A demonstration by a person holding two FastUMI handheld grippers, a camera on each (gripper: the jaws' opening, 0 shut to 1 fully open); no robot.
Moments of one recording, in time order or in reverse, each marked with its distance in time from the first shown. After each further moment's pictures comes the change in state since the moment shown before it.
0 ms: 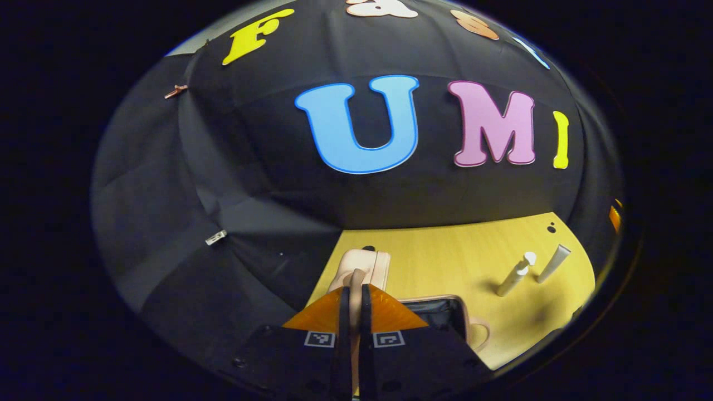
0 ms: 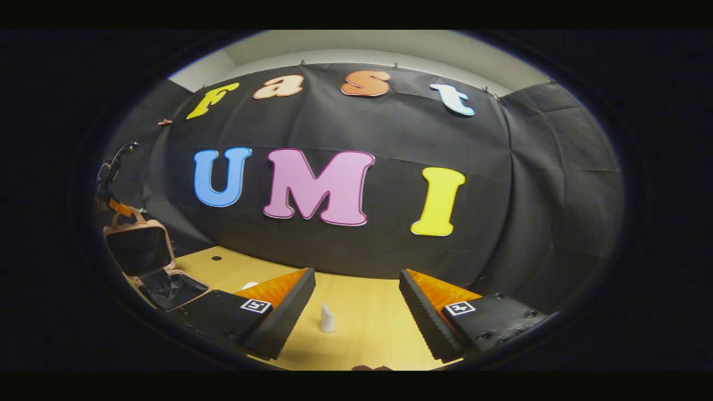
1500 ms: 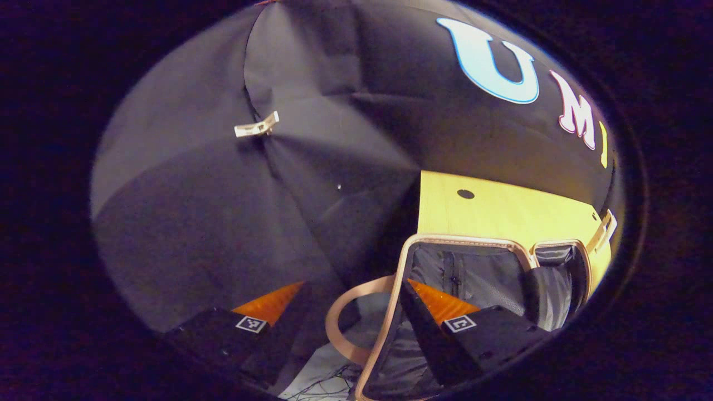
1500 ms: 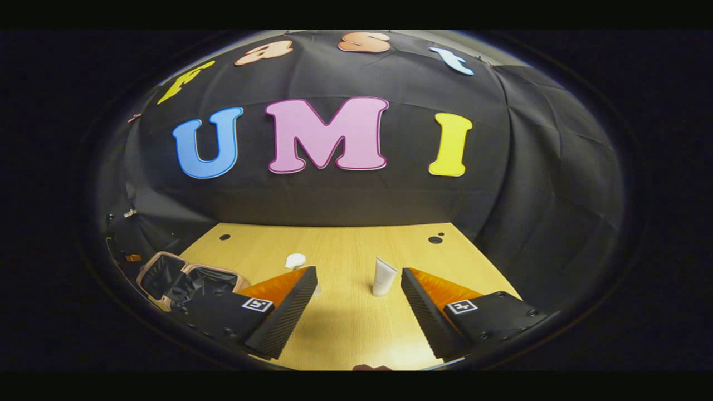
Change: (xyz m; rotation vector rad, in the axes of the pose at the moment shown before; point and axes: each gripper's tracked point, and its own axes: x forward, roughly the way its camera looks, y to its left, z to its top) left arm 0.161 0.219 -0.186 -0.116 0.072 0.044; right arm -0.007 0.098 -0.070 0.139 0.350 -0.119
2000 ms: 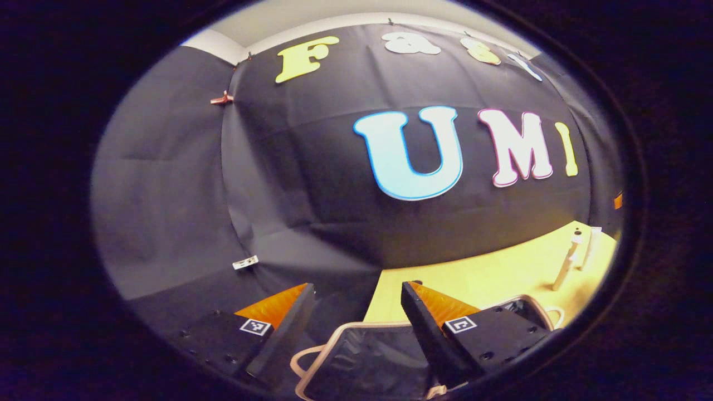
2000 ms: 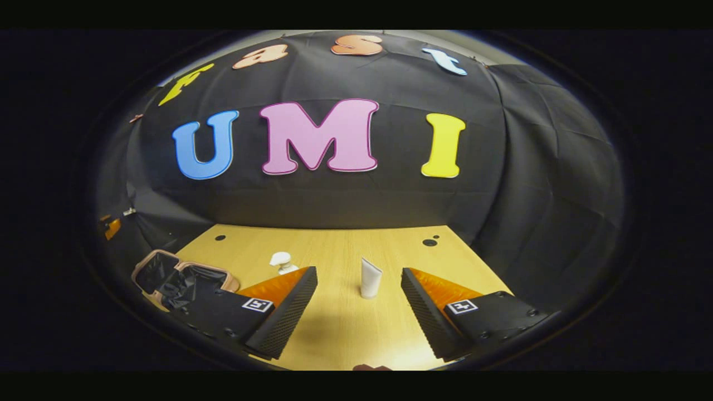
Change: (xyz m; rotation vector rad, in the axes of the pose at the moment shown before) left arm -0.167 -0.174 0.142 0.120 -0.513 -0.037; right arm 0.004 -0.032 -0.006 -0.025 -0.046 0.017
